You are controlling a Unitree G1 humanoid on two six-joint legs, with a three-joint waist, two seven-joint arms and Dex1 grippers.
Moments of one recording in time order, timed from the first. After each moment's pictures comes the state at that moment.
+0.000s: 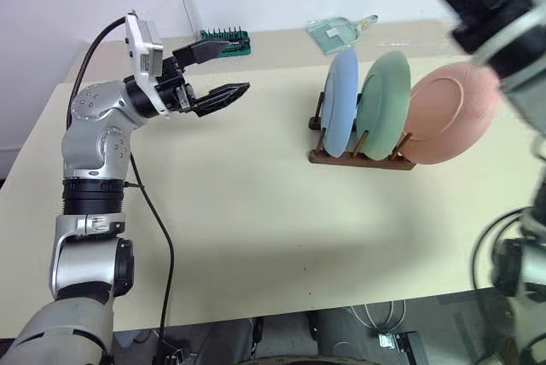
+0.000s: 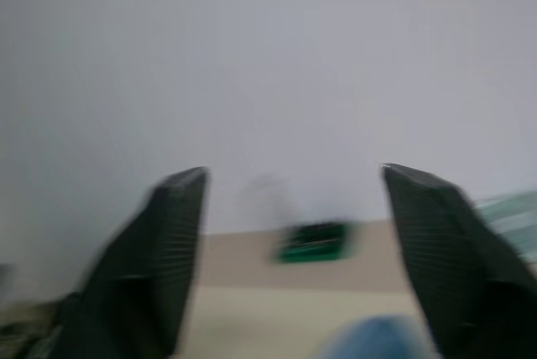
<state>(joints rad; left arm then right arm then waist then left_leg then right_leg) -0.82 0.54 0.13 0.25 -0.53 0.22 -1.19 -0.76 -0.88 -0.35 -0.13 1.20 0.67 0.05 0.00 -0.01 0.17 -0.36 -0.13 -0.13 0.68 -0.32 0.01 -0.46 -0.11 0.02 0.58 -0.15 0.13</state>
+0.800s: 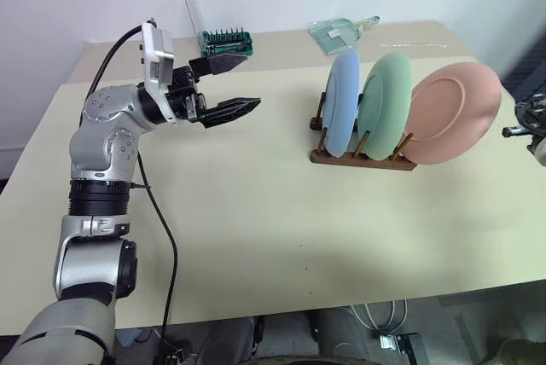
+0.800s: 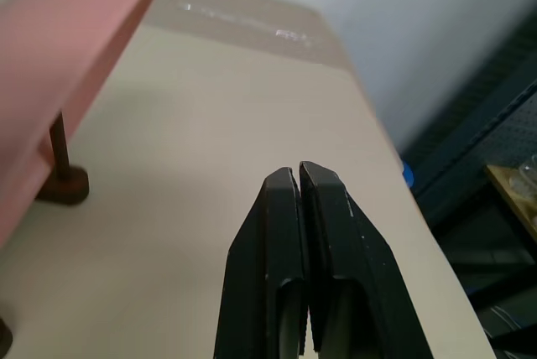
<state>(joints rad) -0.83 0.53 0.10 0.23 -0.55 0.25 -1.24 -0.27 -0.97 -0.42 -0.01 0.50 0.63 0.26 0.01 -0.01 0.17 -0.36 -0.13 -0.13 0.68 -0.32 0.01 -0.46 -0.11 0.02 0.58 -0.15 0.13</state>
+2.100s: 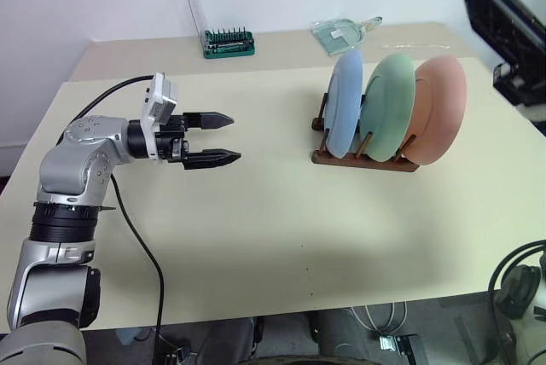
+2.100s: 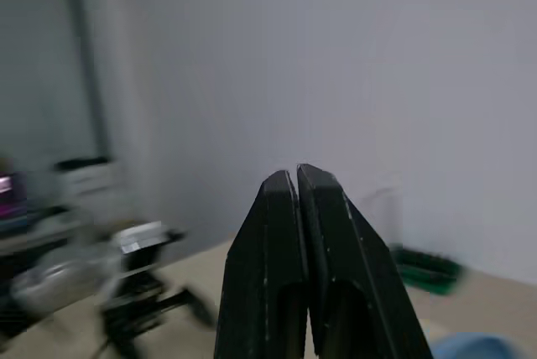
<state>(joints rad) -0.63 0.71 0.04 0.09 -0.56 0.52 -1.31 -0.58 -0.77 -0.61 -0.39 1.38 0.89 0.55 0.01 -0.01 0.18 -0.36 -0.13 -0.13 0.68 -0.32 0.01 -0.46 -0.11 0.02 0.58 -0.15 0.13</state>
